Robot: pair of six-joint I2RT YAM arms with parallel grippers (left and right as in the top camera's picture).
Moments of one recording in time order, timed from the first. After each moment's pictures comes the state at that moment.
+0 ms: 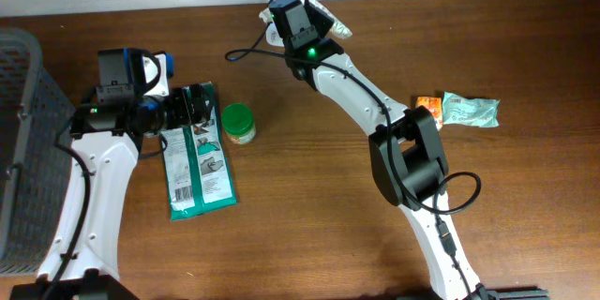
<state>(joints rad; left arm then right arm) 0.04 1.54 1.30 -0.78 0.21 -0.13 0.49 2.45 2.12 -0.33 0.59 -0.66</state>
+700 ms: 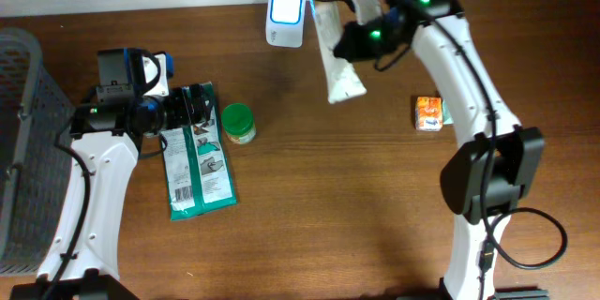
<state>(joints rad) 0.04 1.54 1.30 -0.78 0.21 -0.13 0.17 2.14 2.12 -1.12 -0.54 0.00</state>
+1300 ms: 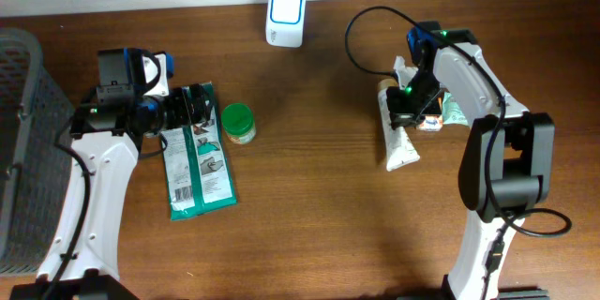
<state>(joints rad) 0.04 1.54 1.30 -0.78 0.21 -0.13 0.03 2.13 1.69 -1.22 -0.19 0.02</state>
